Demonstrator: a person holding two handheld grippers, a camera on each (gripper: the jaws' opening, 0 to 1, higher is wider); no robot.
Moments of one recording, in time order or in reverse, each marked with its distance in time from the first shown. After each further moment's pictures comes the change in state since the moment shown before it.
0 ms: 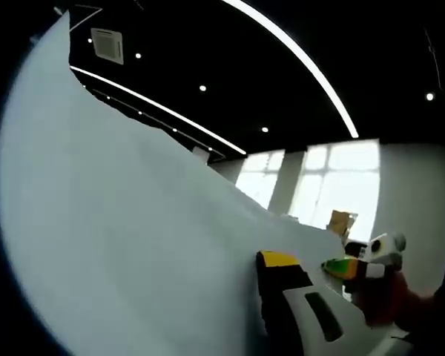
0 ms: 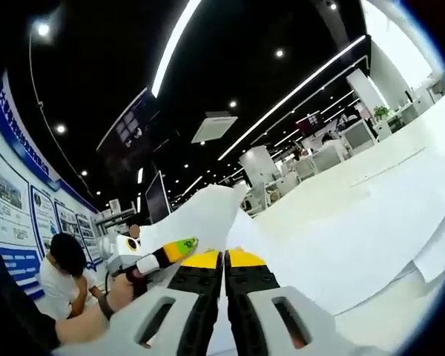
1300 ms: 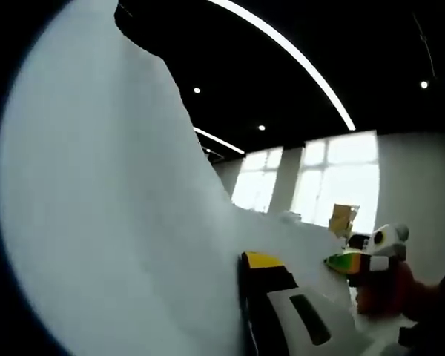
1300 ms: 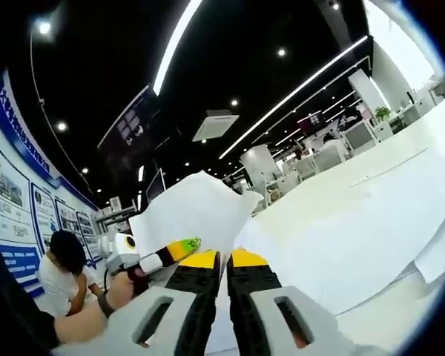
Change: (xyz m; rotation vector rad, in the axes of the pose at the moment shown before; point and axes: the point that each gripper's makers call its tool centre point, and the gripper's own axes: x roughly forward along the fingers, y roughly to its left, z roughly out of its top) left arm 0.000 -0.006 -0.001 0.061 0.002 -0.002; right arm 0.000 0.002 -0.002 -0.011 0.009 0.007
